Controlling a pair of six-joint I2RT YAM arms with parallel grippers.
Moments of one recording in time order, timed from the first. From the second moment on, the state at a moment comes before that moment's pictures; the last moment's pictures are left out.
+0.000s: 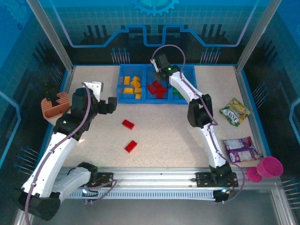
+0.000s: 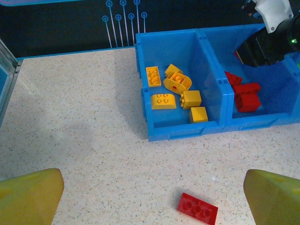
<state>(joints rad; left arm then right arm) -0.26 0.92 1.04 -0.65 -0.15 -0.11 0.45 2.54 2.44 -0.74 0.23 -0.13</state>
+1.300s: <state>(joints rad) -0.26 0.79 1.04 -0.71 -0.10 -0.09 0.96 1.69 1.28 -0.64 -0.48 -0.83</state>
